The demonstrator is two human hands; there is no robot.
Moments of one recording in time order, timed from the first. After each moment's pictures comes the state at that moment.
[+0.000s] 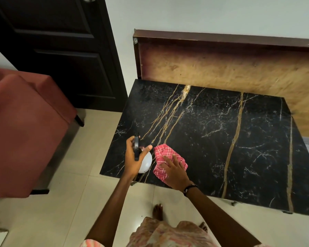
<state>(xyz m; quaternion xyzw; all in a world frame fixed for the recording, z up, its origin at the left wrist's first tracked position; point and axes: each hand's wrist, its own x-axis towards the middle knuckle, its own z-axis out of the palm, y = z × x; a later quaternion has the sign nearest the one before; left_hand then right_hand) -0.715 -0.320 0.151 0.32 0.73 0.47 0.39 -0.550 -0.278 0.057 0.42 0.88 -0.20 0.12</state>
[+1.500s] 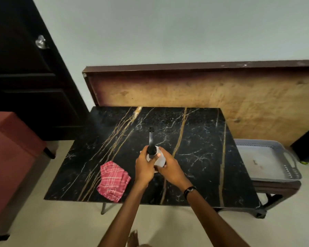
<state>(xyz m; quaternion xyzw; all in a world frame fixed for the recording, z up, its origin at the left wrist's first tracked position) -0.446 -0.268 0.212 0.41 0.67 0.47 0.40 -0.338 -0.238 0.183 0.47 0.67 -0.49 -0.29</state>
